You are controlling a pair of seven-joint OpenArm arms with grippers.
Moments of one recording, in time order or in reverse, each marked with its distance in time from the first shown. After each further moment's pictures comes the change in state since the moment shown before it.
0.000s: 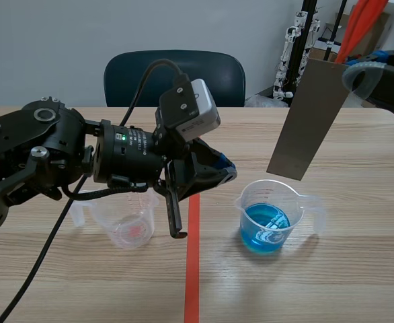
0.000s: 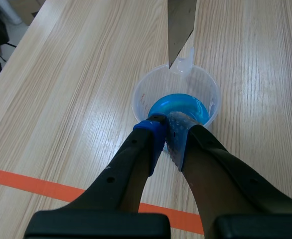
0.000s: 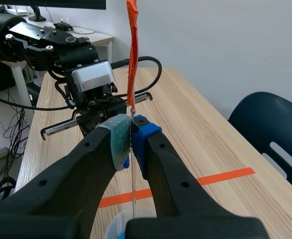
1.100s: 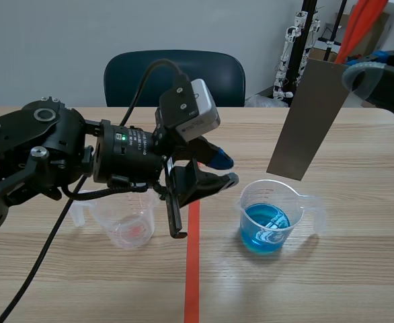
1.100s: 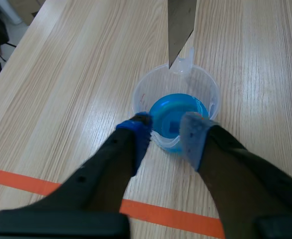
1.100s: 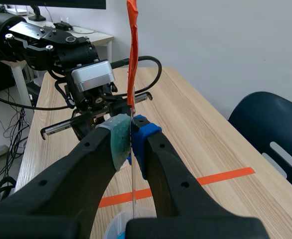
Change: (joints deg) left arm 0.0 0.0 0.0 0.0 -0.1 0.0 0.0; right arm 0.0 0.0 0.0 0.0 0.0 0.0 -0.3
